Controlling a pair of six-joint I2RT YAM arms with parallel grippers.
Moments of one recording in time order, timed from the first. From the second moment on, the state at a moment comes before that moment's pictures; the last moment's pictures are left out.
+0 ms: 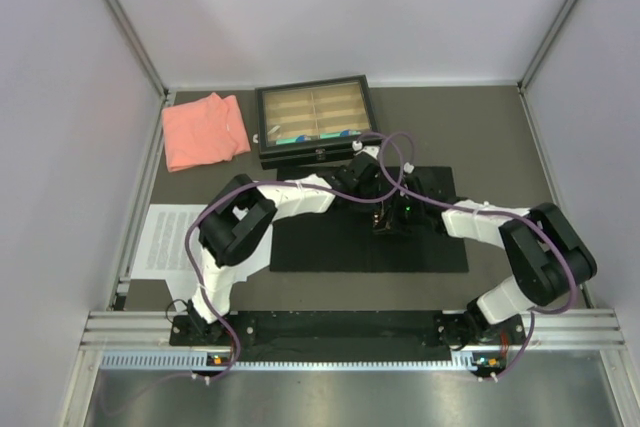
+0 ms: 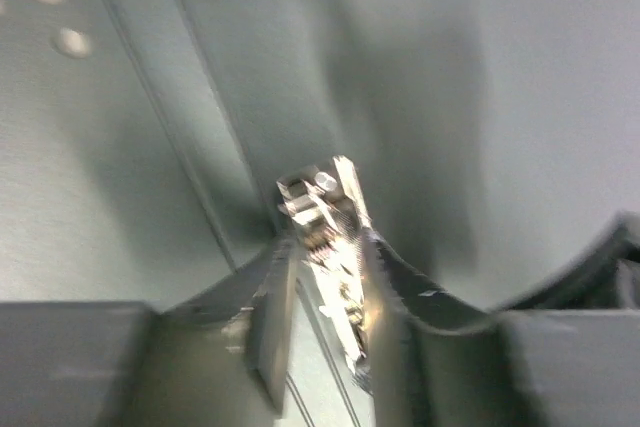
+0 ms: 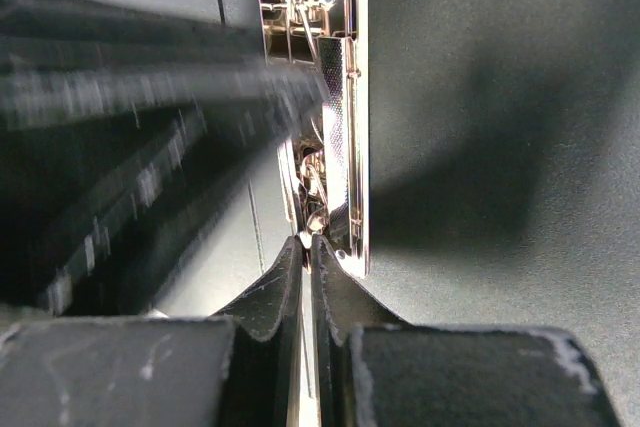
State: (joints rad) left arm -0.87 2.04 1.35 -0.13 -0.05 -0.64; right arm 0.48 1.51 0.62 -0.04 -0.28 0.75
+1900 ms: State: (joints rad) left arm -0.82 1.79 0.93 0.05 -0.09 -0.91; right arm 0.52 1.50 0.78 -0.23 -0.14 0.70
